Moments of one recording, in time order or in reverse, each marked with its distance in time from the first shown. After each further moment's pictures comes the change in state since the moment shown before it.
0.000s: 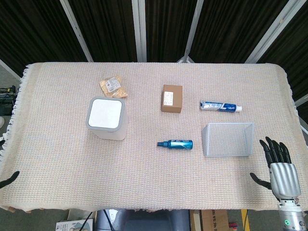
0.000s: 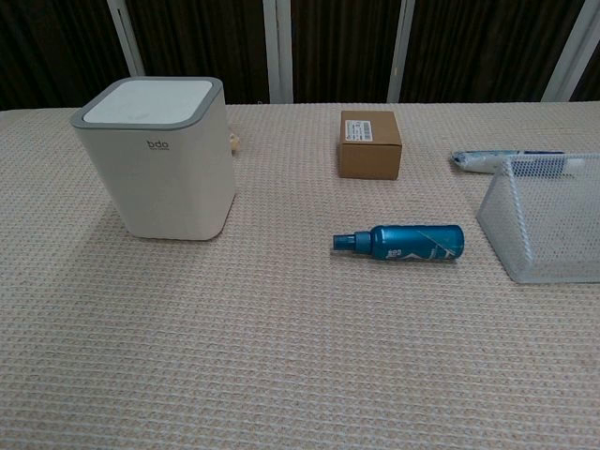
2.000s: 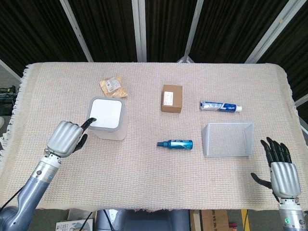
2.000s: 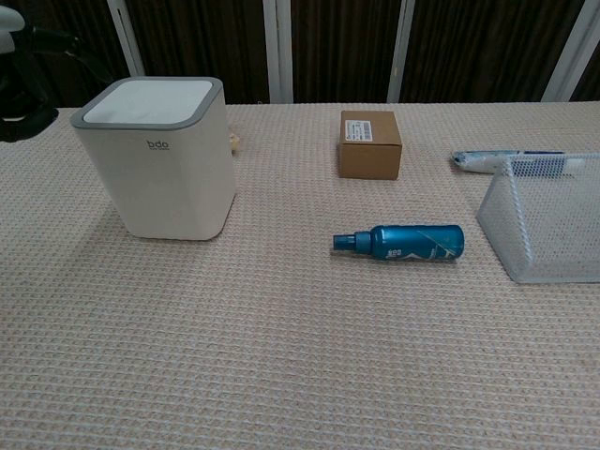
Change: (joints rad) left arm -0.518 -0.036 -0.155 -0.236 -0.178 -0.543 0.445; right arm 0.002 0.005 0.004 -0.007 0.041 -0.030 0.001
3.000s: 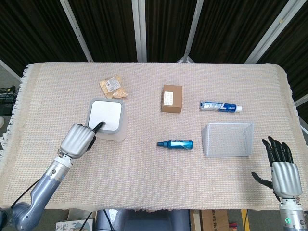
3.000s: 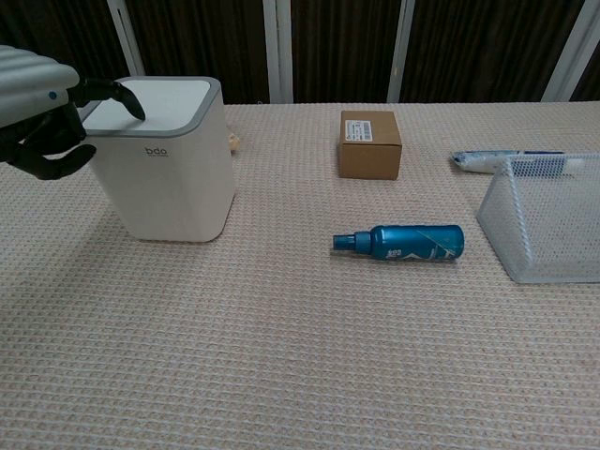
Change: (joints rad) left arm -0.092 -0.072 0.109 0.070 -0.055 -0.012 0.127; right arm -0.004 -0.005 0.005 0.001 -0.003 0.017 0.000
